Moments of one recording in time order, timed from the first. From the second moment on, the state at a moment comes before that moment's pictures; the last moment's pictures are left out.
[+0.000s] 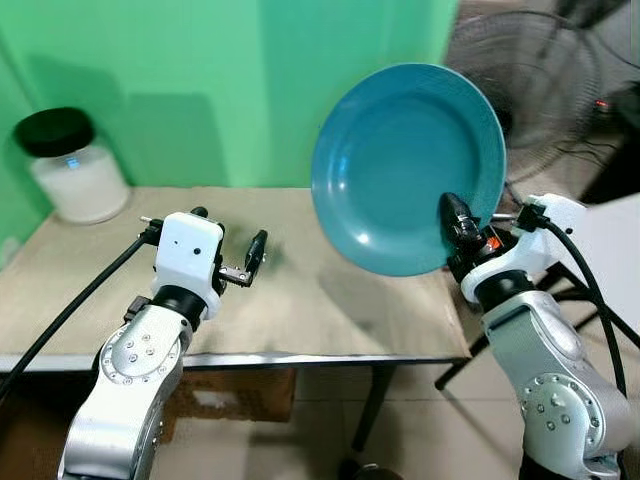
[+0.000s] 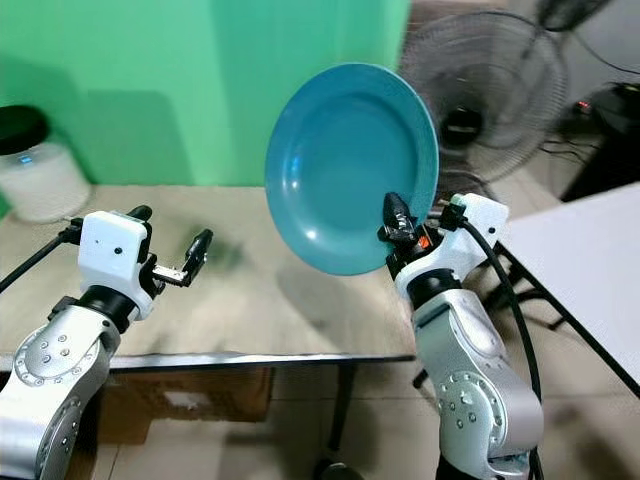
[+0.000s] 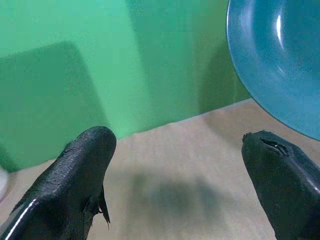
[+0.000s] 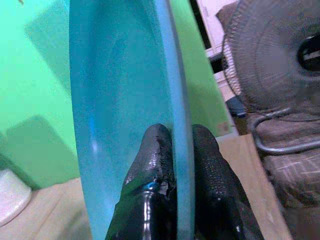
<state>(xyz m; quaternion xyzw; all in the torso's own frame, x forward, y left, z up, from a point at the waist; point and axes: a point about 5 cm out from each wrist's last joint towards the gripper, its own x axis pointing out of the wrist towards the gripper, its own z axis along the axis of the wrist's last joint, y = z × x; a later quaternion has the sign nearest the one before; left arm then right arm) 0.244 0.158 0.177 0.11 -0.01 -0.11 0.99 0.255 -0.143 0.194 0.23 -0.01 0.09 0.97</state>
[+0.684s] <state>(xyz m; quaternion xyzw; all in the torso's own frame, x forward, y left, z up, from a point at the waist) 0.250 0.165 0.186 0.11 -0.04 -0.07 0.99 0.256 -0.139 0.198 0.23 -0.02 0.10 0.97</state>
